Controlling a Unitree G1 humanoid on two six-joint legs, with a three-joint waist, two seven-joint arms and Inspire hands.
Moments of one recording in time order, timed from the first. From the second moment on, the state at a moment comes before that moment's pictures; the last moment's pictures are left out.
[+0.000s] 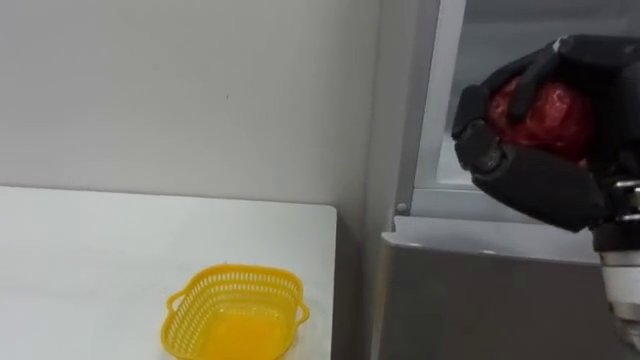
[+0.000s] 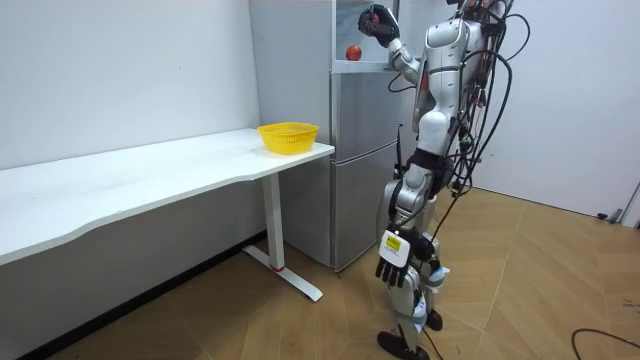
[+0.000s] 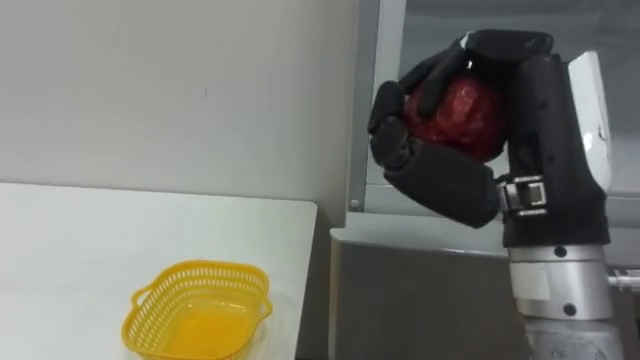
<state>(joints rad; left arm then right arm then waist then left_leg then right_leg) 0.26 0.23 0.00 1.23 0.16 0.05 -0.17 -0.23 -0.39 0.04 -0.46 -0.20 -0.11 -0.25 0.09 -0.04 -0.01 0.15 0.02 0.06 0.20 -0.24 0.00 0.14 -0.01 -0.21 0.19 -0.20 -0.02</state>
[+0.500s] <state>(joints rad) 0.22 0.25 -0.07 1.23 0.14 0.04 -0.23 -0.23 -0.39 0.25 -0.46 -0.31 -0.11 -0.07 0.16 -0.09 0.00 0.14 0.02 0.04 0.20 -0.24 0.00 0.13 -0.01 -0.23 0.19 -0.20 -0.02</state>
